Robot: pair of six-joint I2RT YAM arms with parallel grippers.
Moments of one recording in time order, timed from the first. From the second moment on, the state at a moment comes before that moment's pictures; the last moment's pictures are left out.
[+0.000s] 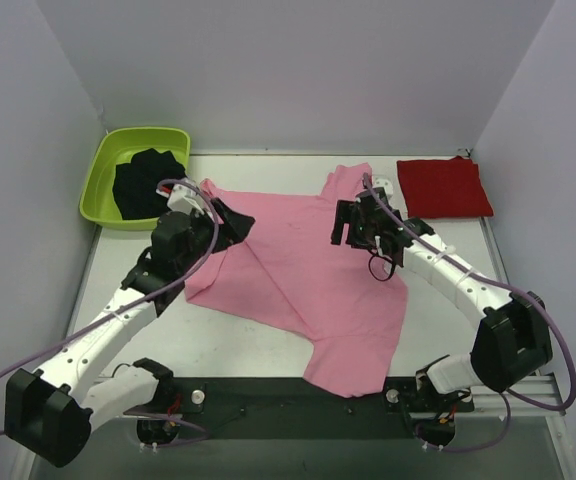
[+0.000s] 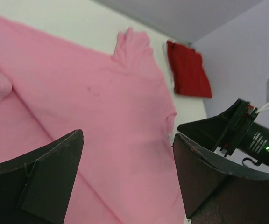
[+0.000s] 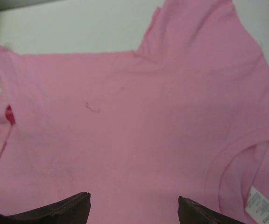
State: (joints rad) left arm -0.42 1.03 0.81 0.05 0.01 -0.77; right arm 0.49 1.42 1.10 -0.42 0.16 0.47
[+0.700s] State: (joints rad) left arm -0.70 1.54 0.87 -0.28 -0.23 -0.72; right arm 0.51 1.46 0.88 -0.45 0.15 0.56
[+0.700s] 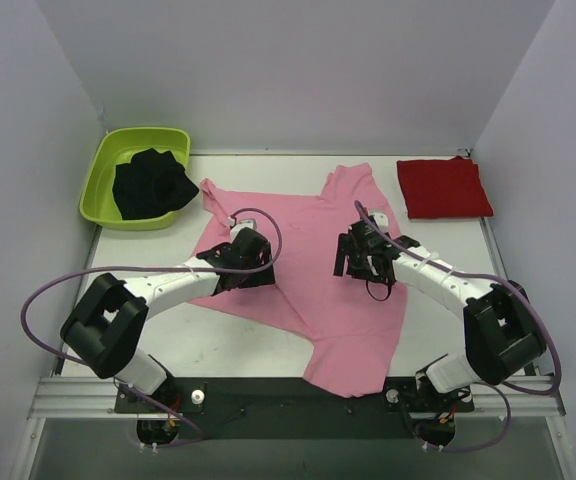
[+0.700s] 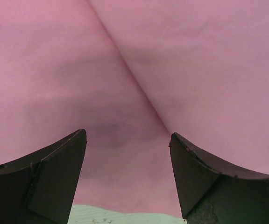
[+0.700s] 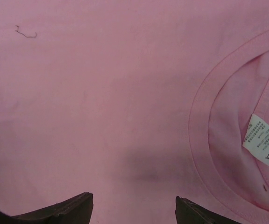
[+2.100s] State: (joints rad) left arm -1.17 0.91 0.46 -0.79 -0.55 -1.36; right arm 0.55 1.28 0.69 -0.69 0.29 0.71
